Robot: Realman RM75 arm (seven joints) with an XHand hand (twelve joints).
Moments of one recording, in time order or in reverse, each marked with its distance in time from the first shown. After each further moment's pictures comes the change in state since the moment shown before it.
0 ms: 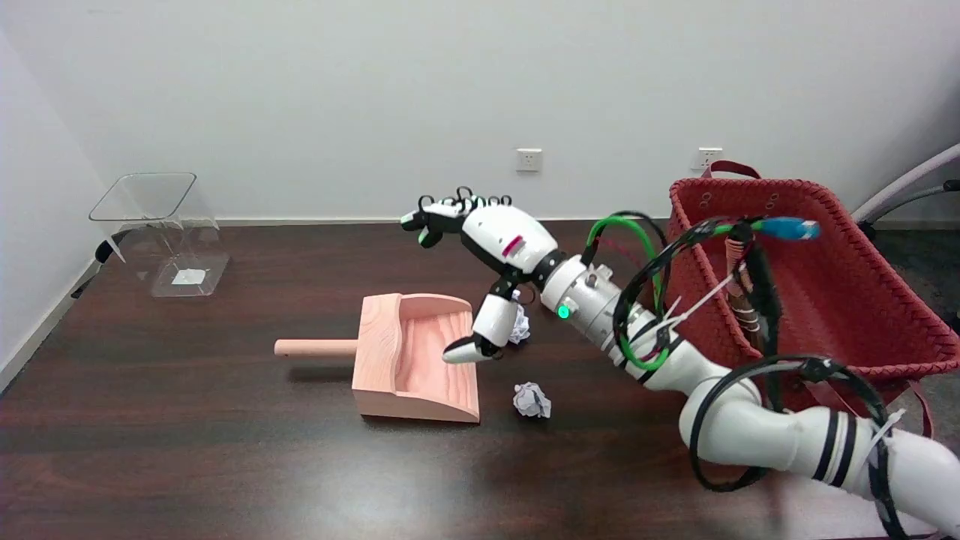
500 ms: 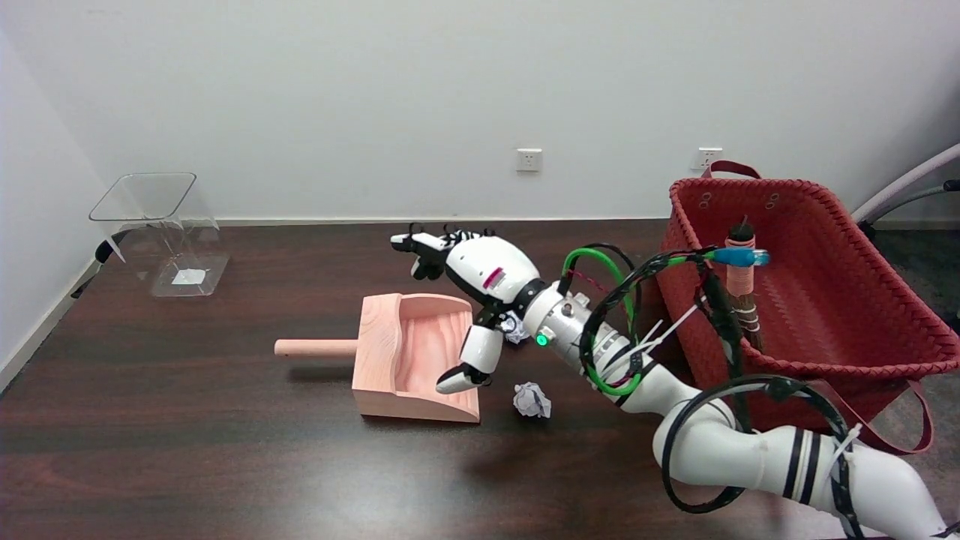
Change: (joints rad) arm 0.002 -0.087 -0.044 0.112 -0.051 0.012 -0.028
